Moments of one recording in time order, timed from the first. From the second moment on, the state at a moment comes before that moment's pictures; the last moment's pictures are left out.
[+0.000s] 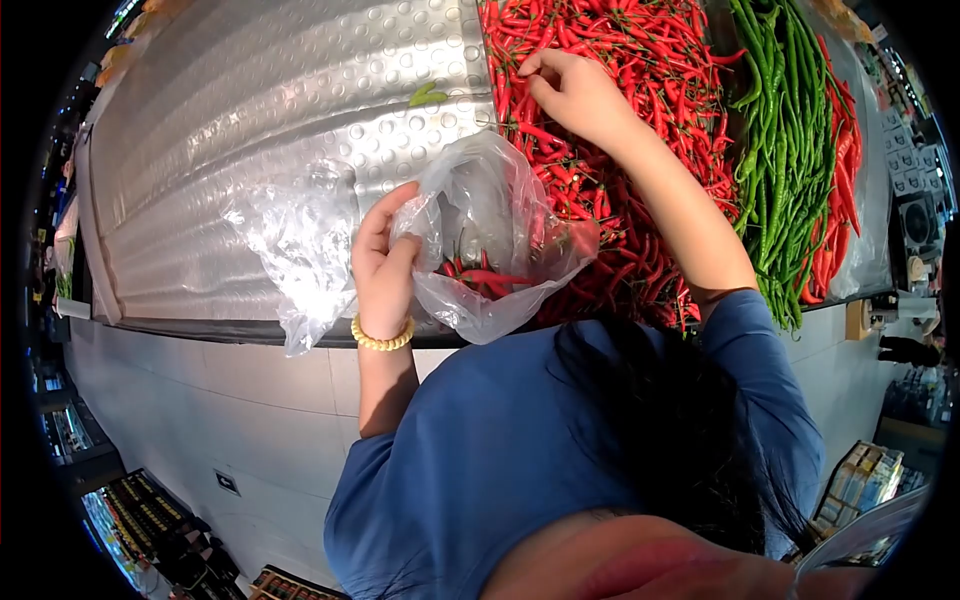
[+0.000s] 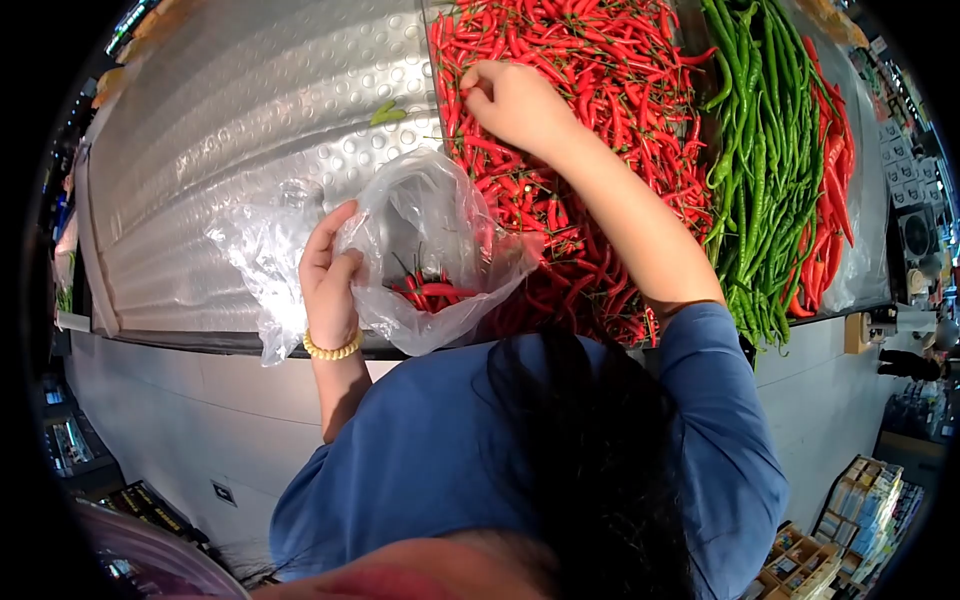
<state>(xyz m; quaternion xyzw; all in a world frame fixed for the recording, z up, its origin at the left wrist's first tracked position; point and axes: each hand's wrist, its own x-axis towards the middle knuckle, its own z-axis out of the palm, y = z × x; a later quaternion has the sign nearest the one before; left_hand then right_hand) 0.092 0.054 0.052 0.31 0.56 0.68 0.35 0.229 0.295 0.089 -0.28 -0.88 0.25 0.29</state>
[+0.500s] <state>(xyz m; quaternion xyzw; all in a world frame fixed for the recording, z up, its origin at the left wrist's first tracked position) 0.089 0.046 0.046 0.31 0.58 0.68 0.32 0.290 0.345 0.099 -0.18 -0.87 0.01 0.46</state>
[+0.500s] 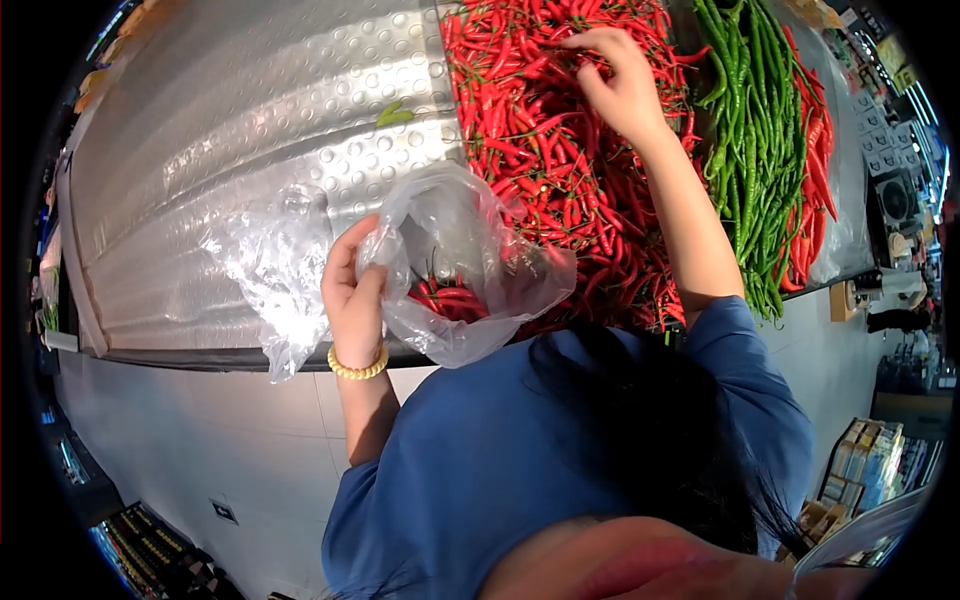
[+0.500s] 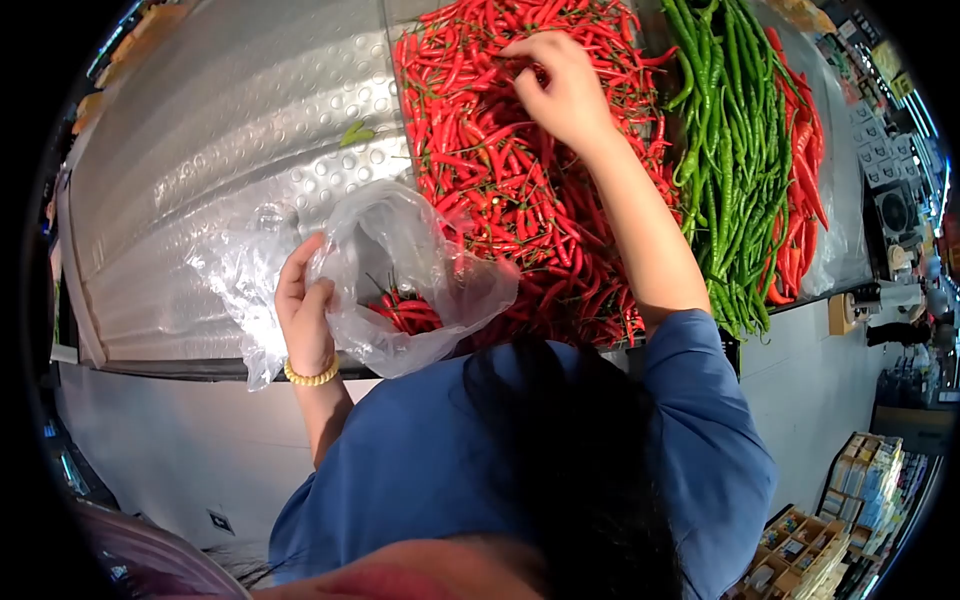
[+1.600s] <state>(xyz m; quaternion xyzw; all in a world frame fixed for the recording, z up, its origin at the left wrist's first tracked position) 0.105 0.050 0.039 0.30 0.62 0.64 0.33 0.369 0.454 0.078 -0.40 -0.84 0.10 0.35</state>
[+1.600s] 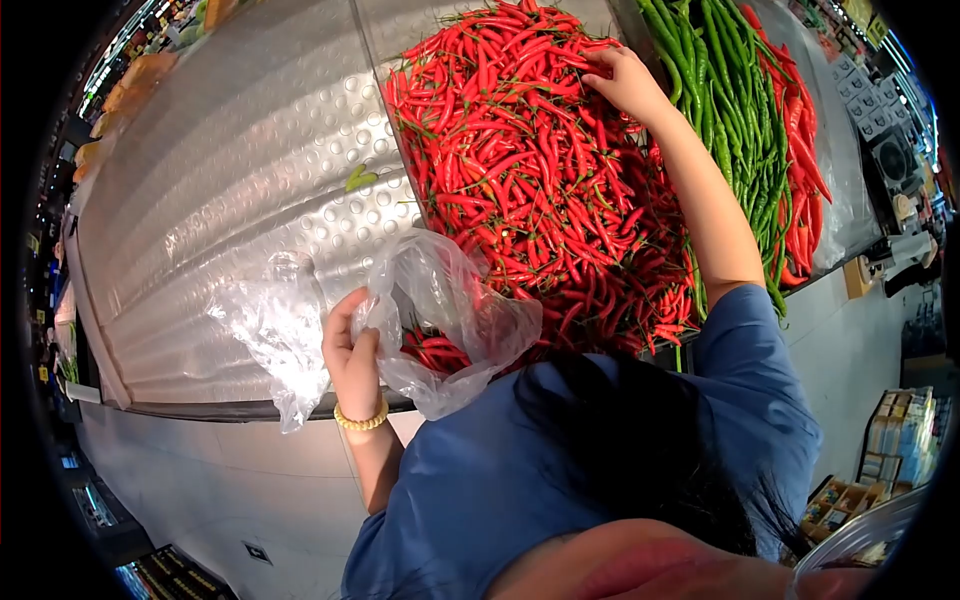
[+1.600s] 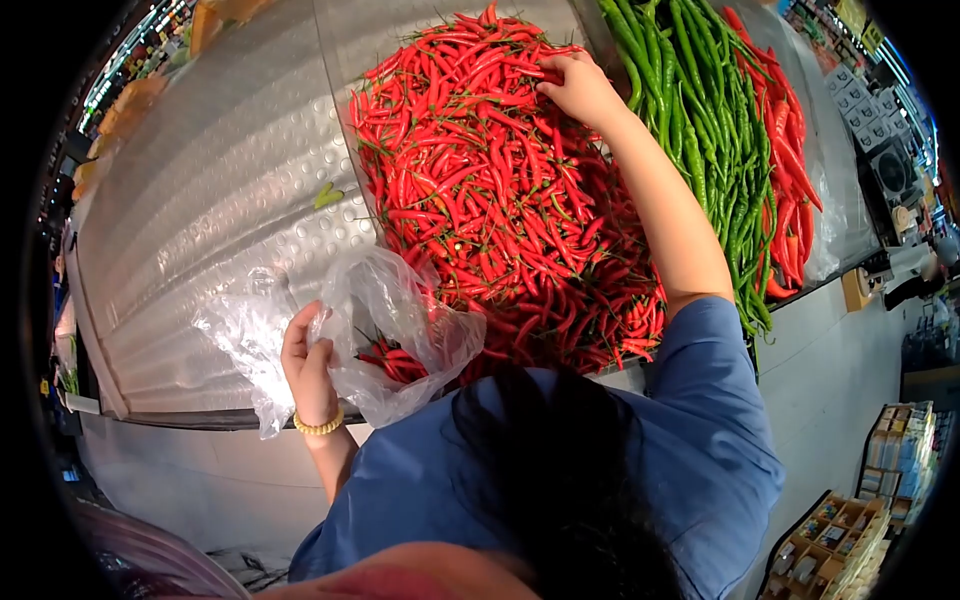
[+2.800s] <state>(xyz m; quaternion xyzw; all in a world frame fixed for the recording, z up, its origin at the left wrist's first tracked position) 0.091 0.048 0.033 0.33 0.60 0.63 0.36 0.360 0.451 0.147 -0.52 -0.84 -0.03 0.14</state>
